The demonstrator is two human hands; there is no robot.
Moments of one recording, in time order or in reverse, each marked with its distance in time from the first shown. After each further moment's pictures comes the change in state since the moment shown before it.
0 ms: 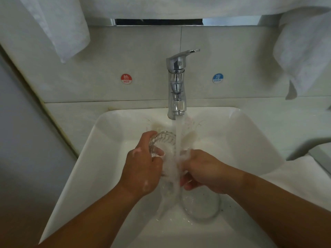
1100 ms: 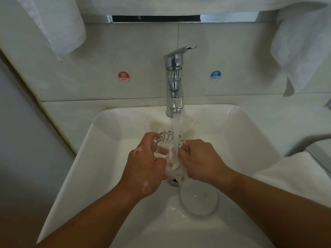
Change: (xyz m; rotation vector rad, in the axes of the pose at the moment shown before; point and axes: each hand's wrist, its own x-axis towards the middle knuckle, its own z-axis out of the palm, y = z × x) left_hand -0.008 0.008 -0.001 -0.055 -0.076 -0.009; right_hand 0.000 -0.006 0.003 -0.599 0.389 -0.240
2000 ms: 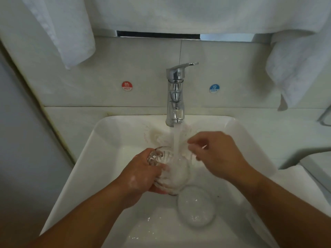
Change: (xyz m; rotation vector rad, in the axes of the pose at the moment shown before) left_hand 0.007 0.004 -0.010 -0.467 -0.287 -0.395; right_hand -0.001 0.002 -0.050 -0.053 0.193 -0.131
